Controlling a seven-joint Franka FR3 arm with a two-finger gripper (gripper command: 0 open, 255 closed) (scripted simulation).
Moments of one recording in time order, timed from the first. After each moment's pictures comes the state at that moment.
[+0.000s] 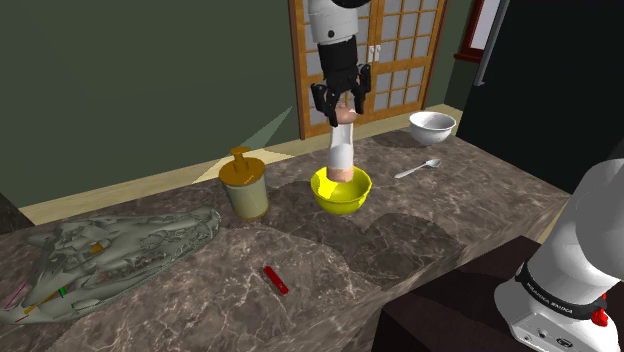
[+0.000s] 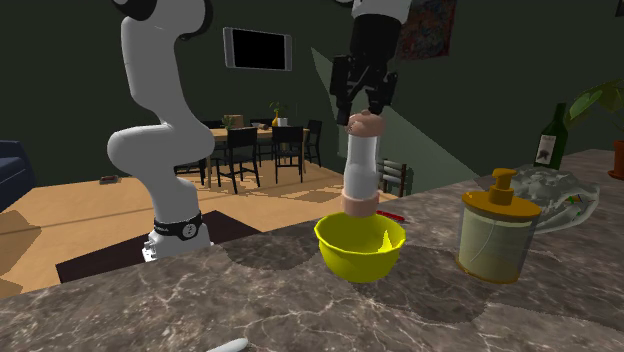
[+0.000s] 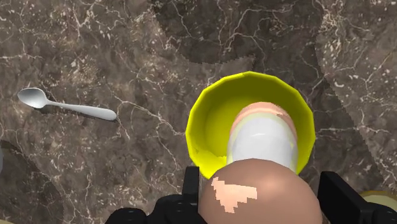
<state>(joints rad) 0.10 -0.08 0.20 -1.79 -0.06 1.56 0.50</state>
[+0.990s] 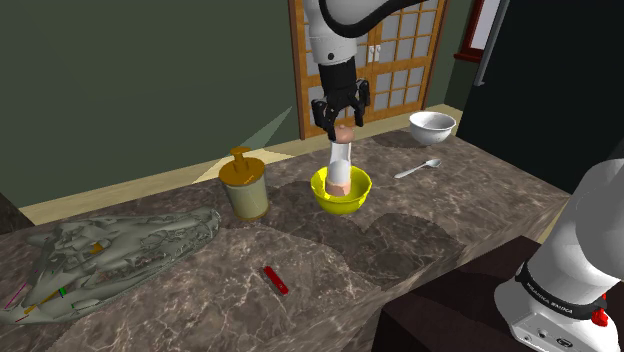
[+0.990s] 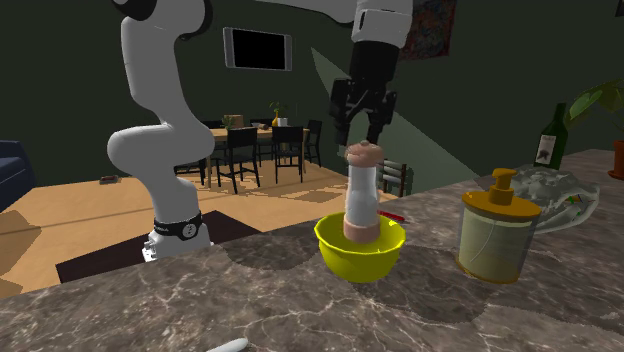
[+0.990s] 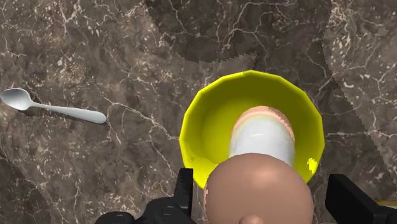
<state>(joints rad) 0.10 -0.08 0.20 -1.88 -0.06 1.66 0.50</state>
